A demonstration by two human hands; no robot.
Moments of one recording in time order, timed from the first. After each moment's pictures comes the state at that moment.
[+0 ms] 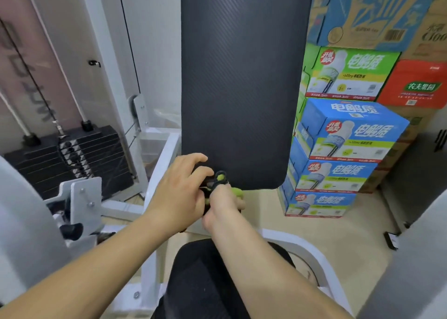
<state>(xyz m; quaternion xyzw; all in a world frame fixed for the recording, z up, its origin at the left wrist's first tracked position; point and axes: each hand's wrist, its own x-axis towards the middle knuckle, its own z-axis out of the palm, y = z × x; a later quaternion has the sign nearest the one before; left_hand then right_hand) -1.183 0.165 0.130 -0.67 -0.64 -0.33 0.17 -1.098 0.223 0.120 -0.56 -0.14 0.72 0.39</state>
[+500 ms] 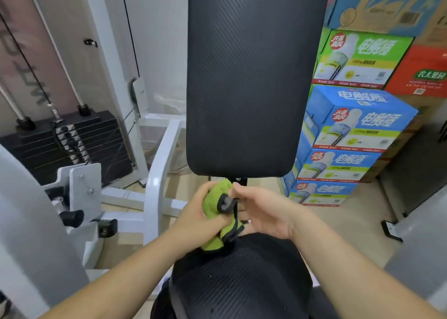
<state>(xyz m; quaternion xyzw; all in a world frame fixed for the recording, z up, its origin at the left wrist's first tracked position) -1.155 0.140 0.072 -0.46 -0.65 -0.47 -0.38 -1.001 0.243 0.125 -0.37 -0.53 0.76 0.03</state>
